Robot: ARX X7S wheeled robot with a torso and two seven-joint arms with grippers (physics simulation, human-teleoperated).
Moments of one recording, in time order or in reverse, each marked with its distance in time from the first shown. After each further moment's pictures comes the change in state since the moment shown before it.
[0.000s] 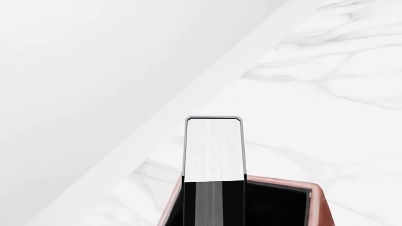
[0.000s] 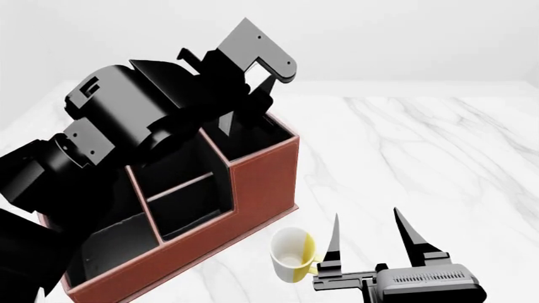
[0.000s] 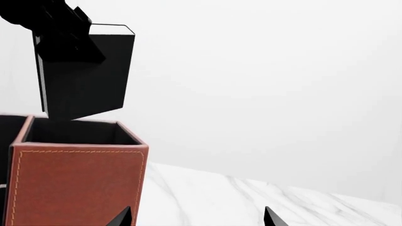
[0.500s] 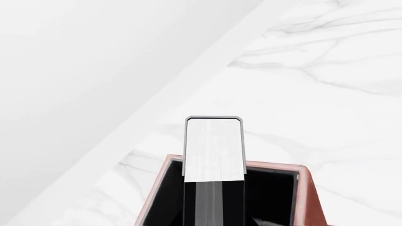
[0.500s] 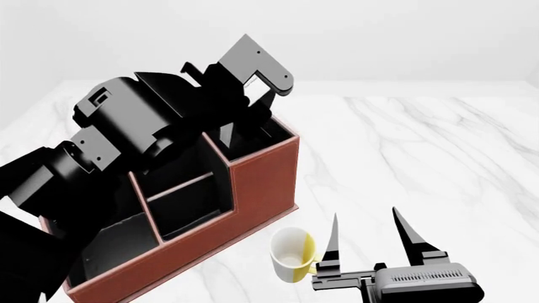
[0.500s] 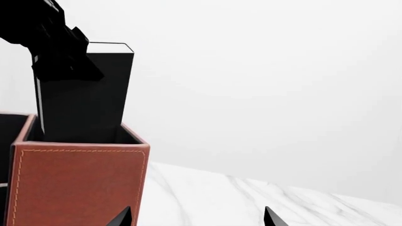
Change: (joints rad) left arm 0.027 -0.004 0.029 -0.036 -0.001 0.032 0.048; right arm 0.008 0.006 -0.011 0.003 0.003 0.004 0.007
